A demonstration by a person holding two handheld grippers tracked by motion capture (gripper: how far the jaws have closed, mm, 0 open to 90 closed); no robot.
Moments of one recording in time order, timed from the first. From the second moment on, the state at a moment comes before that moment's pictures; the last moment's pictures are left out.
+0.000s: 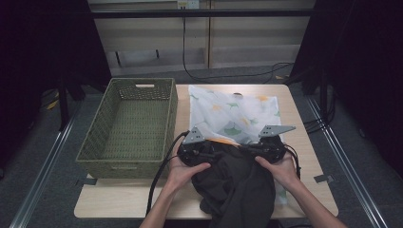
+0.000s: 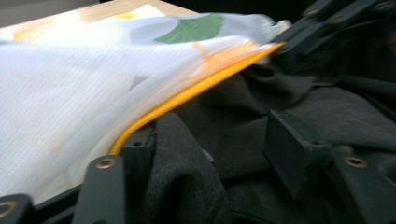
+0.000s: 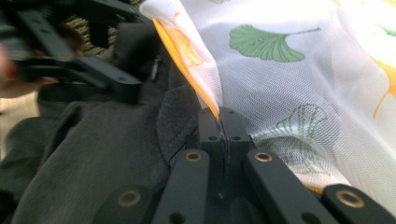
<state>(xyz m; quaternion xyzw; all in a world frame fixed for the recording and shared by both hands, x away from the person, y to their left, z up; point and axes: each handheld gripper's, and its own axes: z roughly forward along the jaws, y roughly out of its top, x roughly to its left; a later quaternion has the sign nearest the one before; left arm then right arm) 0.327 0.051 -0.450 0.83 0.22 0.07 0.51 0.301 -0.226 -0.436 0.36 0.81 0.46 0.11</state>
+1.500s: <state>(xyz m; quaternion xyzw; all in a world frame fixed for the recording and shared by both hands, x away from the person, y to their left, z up) 0.310 0.049 -0.449 0.84 0.21 0.08 0.50 0.307 -0.245 -0.424 0.37 0.79 0.48 0.13</state>
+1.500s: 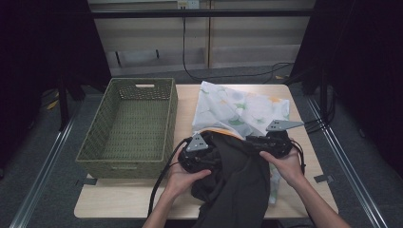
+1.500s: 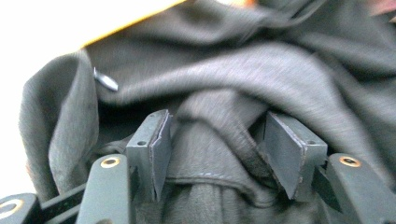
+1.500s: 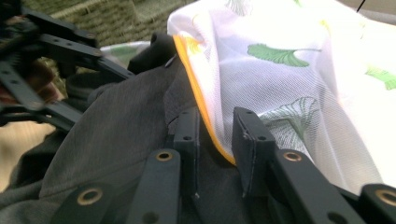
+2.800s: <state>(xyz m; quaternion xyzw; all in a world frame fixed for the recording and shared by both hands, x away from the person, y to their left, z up) 0.274 0.002 -0.495 0.89 0.11 0.12 0.42 0.322 -0.256 -0.421 0.39 0.77 0.47 0.17</state>
